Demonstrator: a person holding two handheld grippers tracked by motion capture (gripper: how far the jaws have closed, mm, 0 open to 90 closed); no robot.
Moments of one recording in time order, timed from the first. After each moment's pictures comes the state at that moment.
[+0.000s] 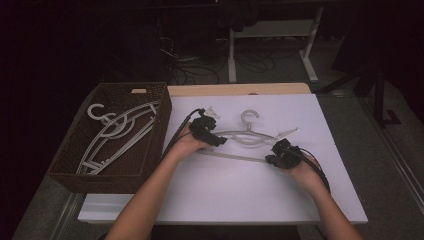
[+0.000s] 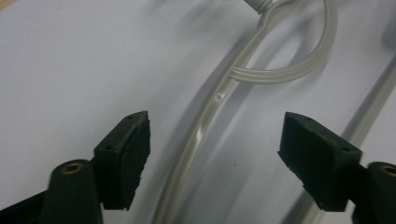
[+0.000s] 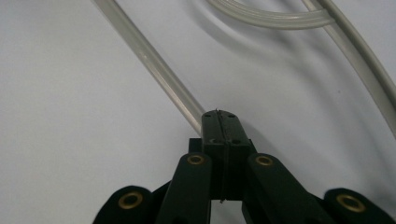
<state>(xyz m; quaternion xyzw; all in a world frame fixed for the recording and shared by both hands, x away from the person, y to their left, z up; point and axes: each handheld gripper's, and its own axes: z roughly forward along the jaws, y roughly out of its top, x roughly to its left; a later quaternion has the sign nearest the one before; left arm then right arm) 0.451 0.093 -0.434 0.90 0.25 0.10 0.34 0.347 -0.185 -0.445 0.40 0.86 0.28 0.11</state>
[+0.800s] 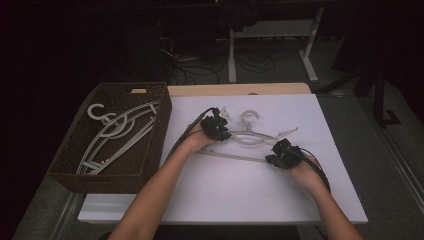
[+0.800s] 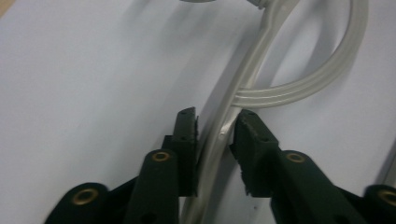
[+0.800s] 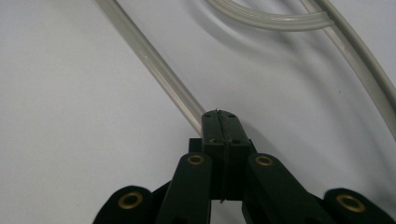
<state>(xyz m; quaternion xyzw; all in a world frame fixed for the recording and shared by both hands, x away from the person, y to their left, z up) 0.464 0.064 -0.443 0.93 0.18 0.12 0.29 0.348 -0.186 -0.445 0.40 0.87 0.28 0.11</state>
